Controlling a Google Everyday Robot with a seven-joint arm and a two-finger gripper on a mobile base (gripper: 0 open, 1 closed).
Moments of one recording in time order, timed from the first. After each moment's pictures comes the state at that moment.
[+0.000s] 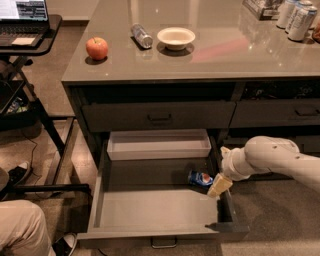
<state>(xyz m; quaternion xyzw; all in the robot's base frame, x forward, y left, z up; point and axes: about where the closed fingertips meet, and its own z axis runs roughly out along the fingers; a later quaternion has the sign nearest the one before) 0.556 -0.218 0.559 -0.54 0.80 0.03 0.24</state>
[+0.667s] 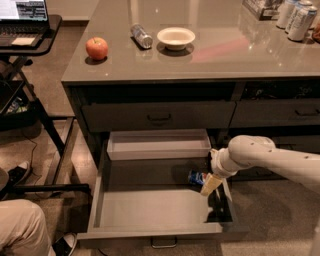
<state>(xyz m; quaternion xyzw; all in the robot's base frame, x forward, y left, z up) 0.590 -0.208 0.501 -0.57 0.79 0.03 0.21</state>
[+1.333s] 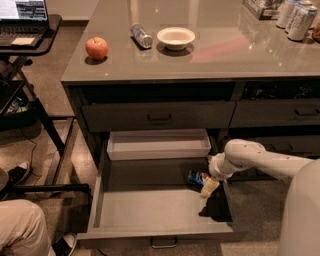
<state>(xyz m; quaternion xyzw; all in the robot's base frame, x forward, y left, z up) 0.615 -0.209 0.426 -0.58 0.79 0.07 0.19</state>
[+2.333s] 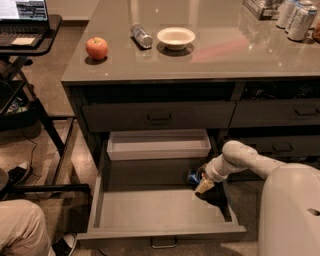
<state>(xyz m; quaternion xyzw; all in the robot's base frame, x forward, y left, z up) 0.632 -0.203 0.354 -0.59 0.77 0.15 0.18</state>
